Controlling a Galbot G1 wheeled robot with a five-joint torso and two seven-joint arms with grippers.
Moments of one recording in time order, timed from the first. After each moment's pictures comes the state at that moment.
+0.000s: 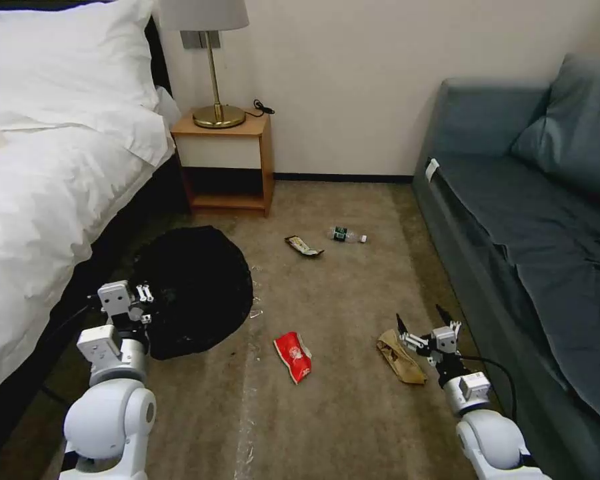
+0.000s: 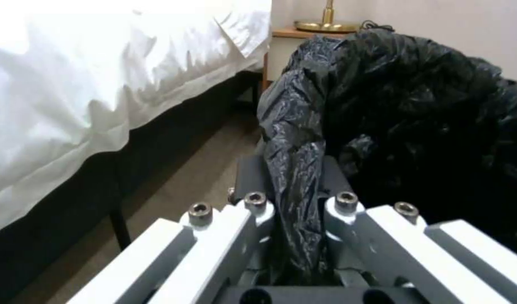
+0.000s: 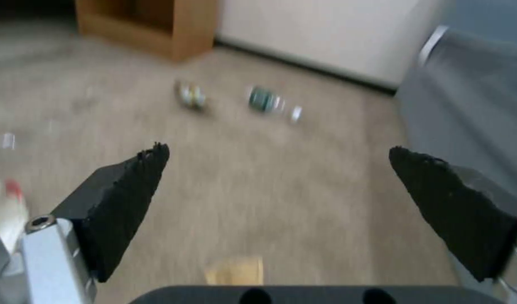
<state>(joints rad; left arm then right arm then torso) 1.38 -1.48 -0.68 -2.17 -0.14 0.35 -0.18 -1.32 1.12 0.48 1.49 0.21 0.22 -0.16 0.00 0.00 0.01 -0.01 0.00</state>
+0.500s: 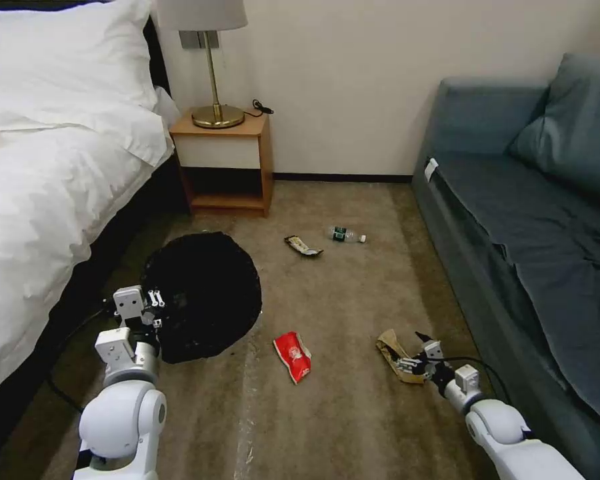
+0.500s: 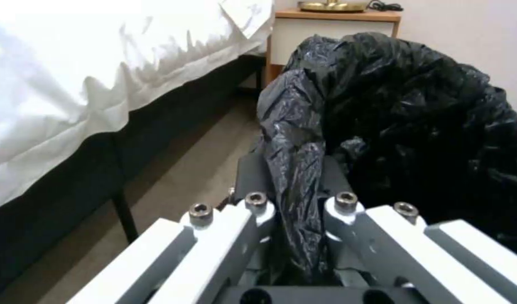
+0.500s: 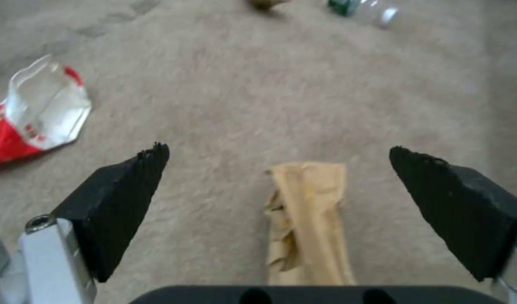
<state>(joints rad) 1.38 -1.51 -0.67 -2.13 -0.11 0.34 -0.17 -1.12 1.01 0.23 1.20 0.38 0.18 -0.32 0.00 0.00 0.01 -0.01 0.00</state>
